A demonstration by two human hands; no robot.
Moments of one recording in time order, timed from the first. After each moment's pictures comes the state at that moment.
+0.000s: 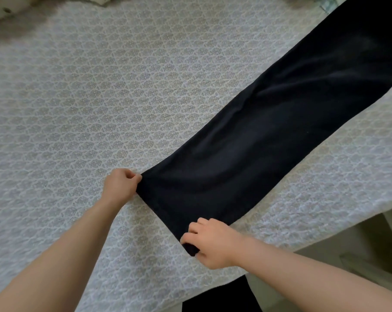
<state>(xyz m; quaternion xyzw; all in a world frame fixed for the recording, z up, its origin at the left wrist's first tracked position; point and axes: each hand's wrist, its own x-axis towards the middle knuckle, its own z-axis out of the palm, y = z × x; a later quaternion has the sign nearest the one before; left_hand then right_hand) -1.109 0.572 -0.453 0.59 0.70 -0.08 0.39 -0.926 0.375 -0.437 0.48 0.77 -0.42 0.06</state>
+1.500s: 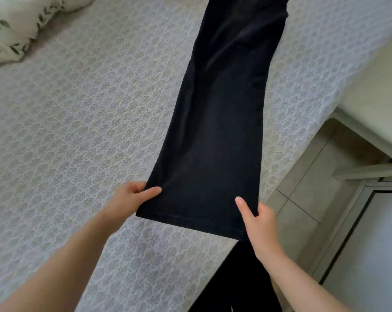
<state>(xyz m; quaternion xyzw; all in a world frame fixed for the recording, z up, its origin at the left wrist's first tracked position) -1.099 0.548 -0.401 0.61 0.43 -0.19 0.64 -0.988 0.269 -0.402 0.80 -0.10 -0.30 -0.51</state>
